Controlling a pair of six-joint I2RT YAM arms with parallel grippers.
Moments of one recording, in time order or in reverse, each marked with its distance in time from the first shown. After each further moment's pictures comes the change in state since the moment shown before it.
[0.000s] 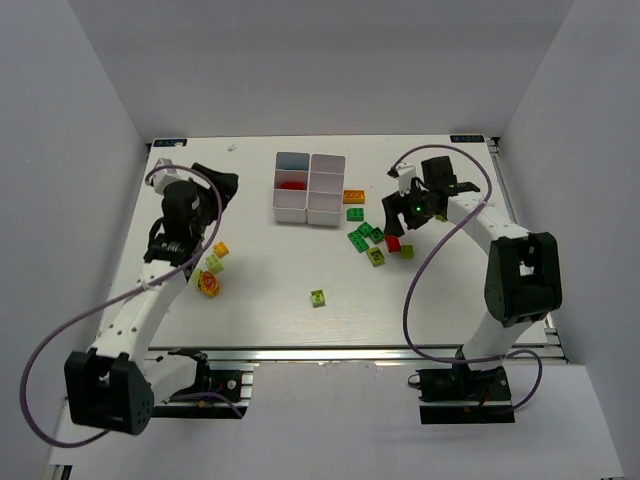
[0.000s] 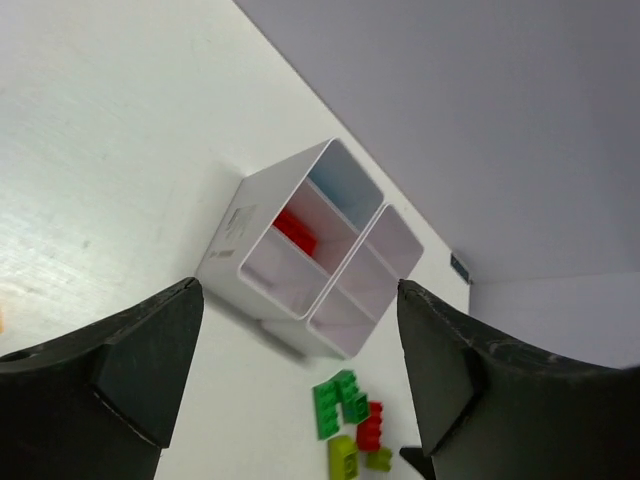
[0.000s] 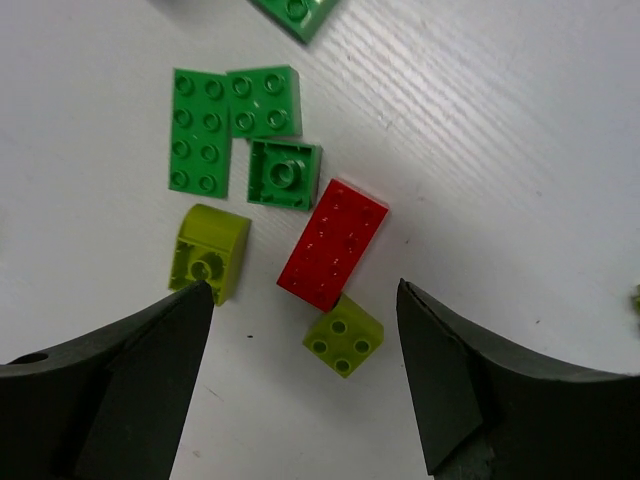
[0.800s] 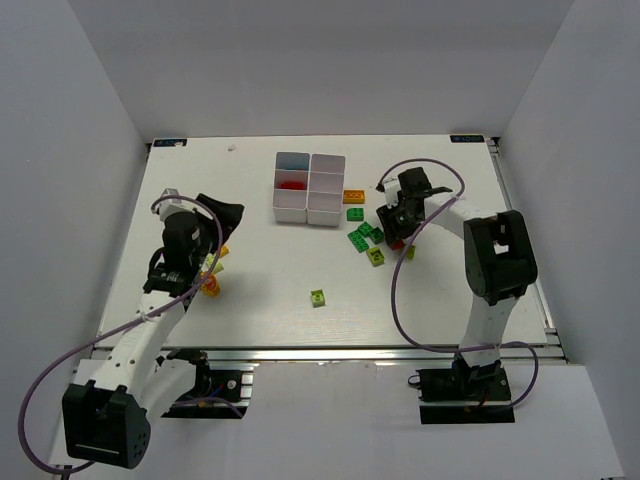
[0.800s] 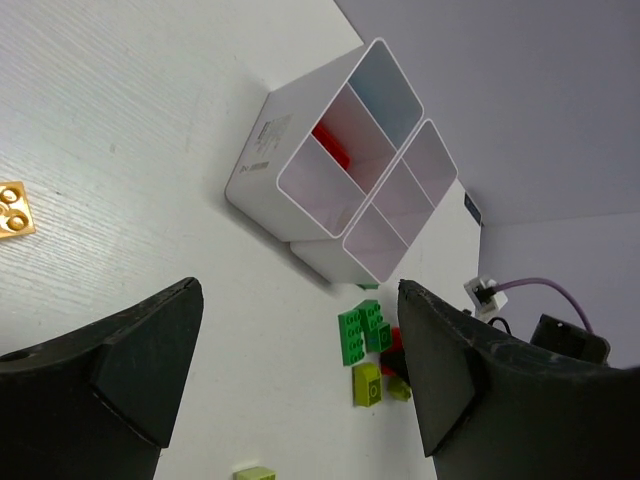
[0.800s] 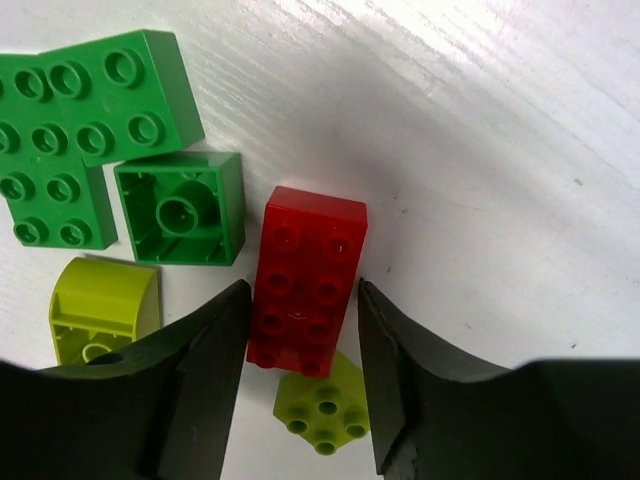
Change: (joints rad) left arm 0.002 -0.228 -0.255 -0.021 0.071 -0.007; right arm 0.074 0.214 0.023 0.023 0.245 0.082
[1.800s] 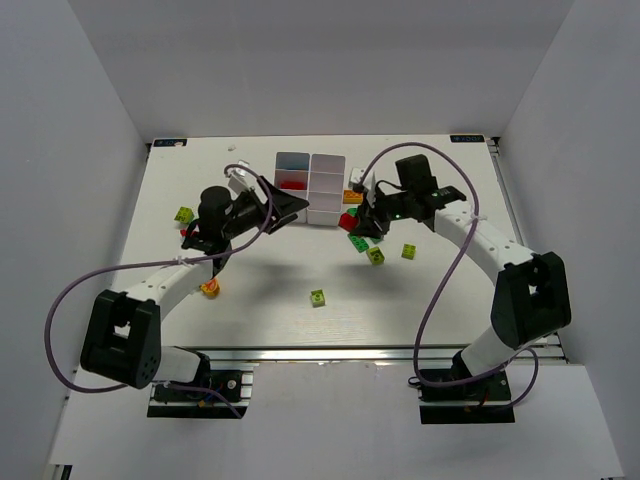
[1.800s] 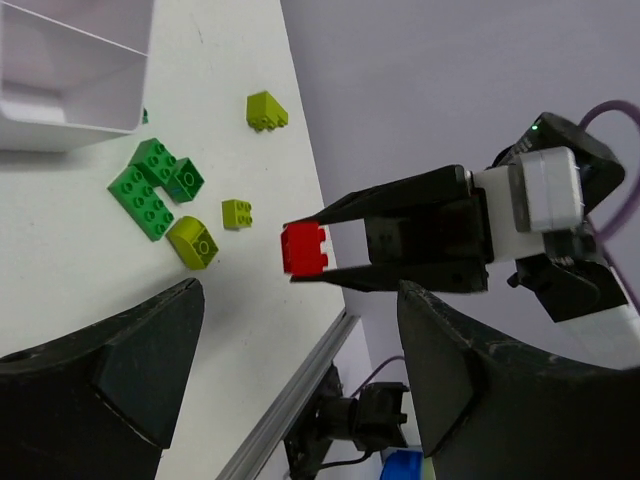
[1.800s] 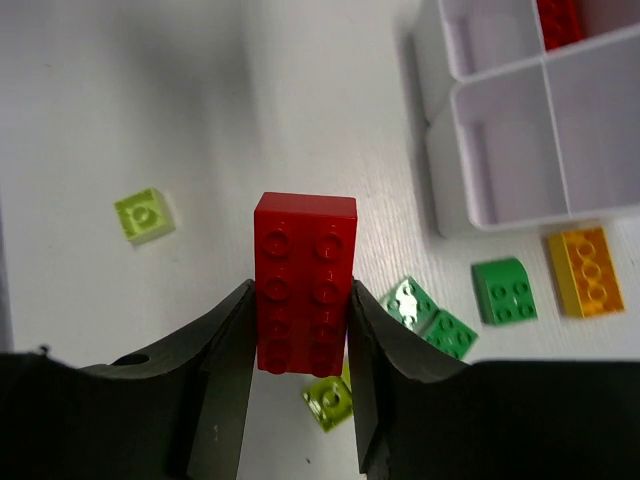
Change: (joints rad) left arm -0.121 0.426 0.108 0.479 0.644 -0.109; right arm 0.108 -0.330 -0.029 0.034 -0.607 -0.423
